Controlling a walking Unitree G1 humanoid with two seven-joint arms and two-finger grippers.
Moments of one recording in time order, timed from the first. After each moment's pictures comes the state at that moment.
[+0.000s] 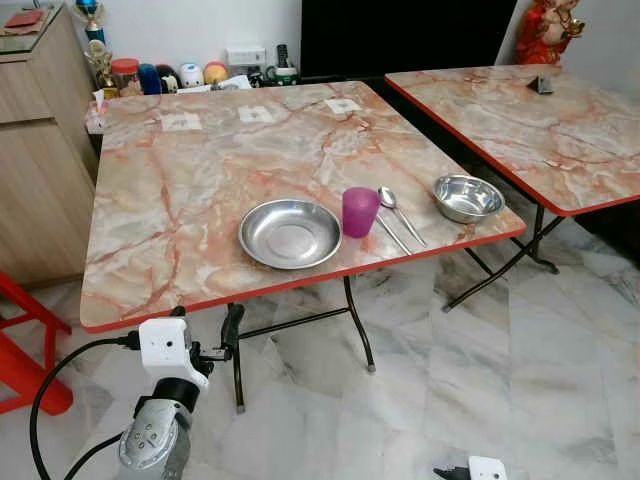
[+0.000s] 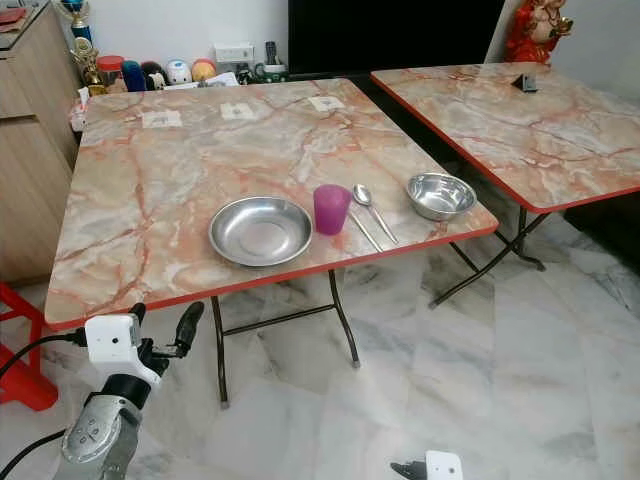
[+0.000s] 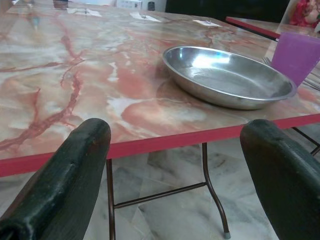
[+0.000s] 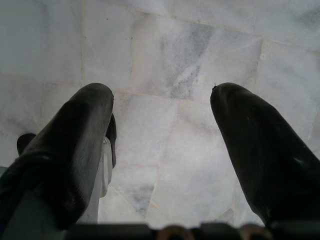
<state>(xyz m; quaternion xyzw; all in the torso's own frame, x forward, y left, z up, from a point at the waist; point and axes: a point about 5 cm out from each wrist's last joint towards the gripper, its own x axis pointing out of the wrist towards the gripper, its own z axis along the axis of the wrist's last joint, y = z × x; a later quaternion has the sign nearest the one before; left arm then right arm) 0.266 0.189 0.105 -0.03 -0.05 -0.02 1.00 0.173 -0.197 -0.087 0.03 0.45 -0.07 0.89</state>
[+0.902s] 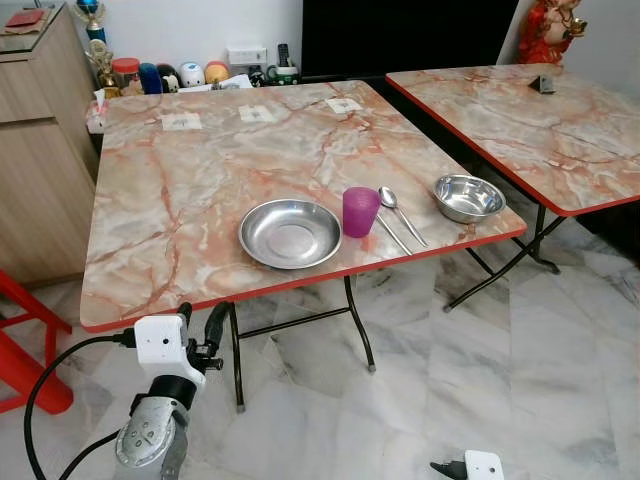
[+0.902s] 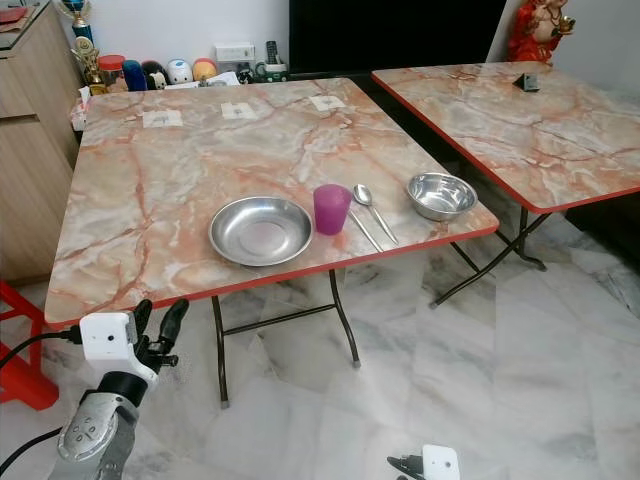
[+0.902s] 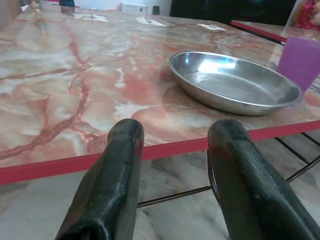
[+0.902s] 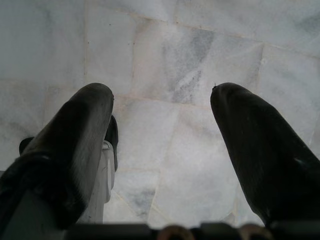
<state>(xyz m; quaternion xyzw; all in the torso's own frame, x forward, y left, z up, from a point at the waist) 0.266 0.193 0.109 -0.03 -0.06 -0.01 1.00 0.179 -0.193 -0.085 0.03 0.44 -0.07 0.89</state>
